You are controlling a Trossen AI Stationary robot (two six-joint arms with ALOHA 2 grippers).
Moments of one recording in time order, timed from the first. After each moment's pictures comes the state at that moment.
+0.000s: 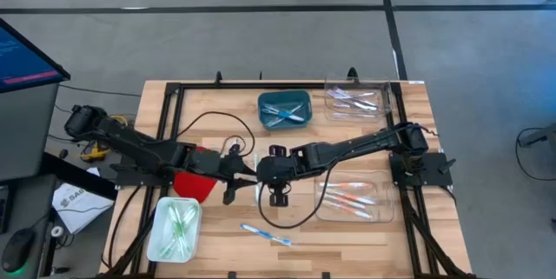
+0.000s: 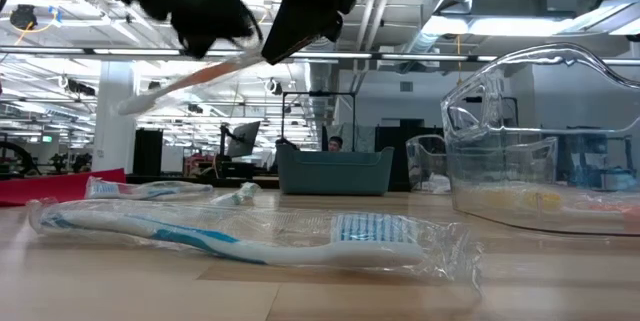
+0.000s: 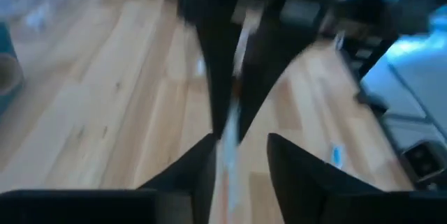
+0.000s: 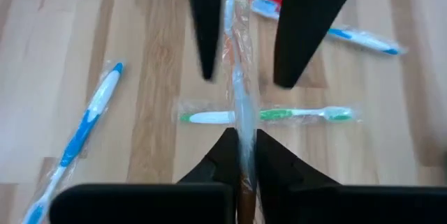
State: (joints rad) left arm -0.27 1.21 0.60 0.15 -0.18 -0.27; right arm 0.20 2.00 1.72 -0.67 0.12 0.11
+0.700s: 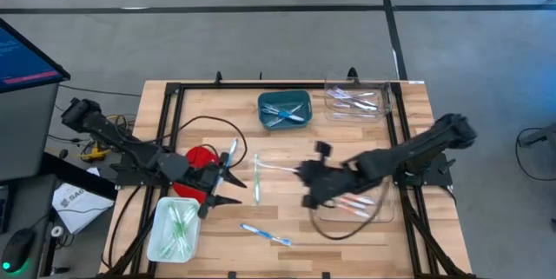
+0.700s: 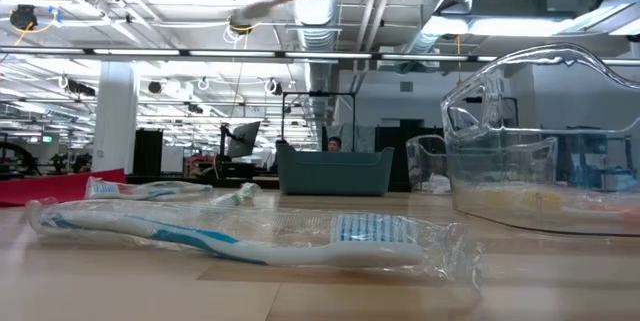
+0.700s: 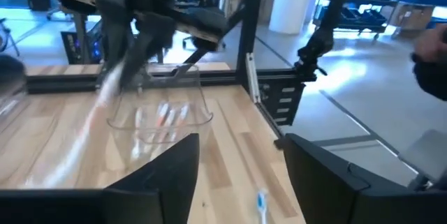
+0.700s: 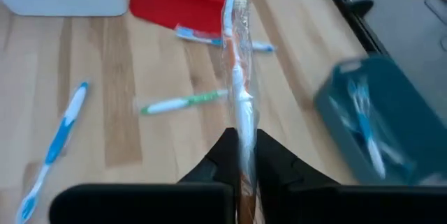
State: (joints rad) left arm -0.48 1.01 0.60 0.24 -0.22 -0.12; right arm 0.42 1.62 1.41 -0.67 0.61 0.34
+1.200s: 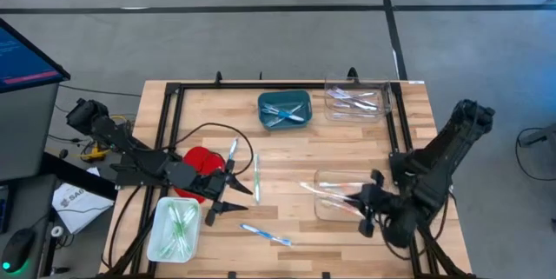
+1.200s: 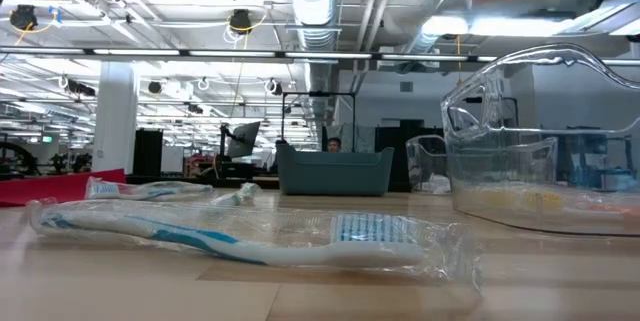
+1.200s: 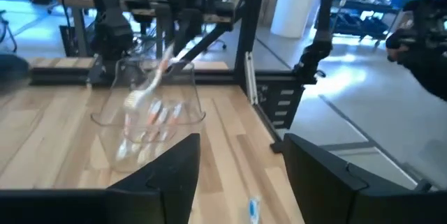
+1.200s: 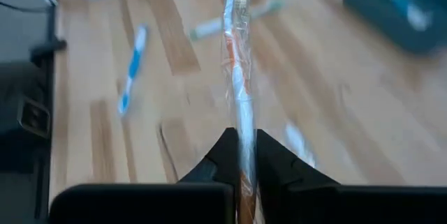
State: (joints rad) left arm -0.52 1.13 0.60 0.38 -0.26 -0.16; right arm 0.92 1.29 0.98 -0.81 0.84 1.09
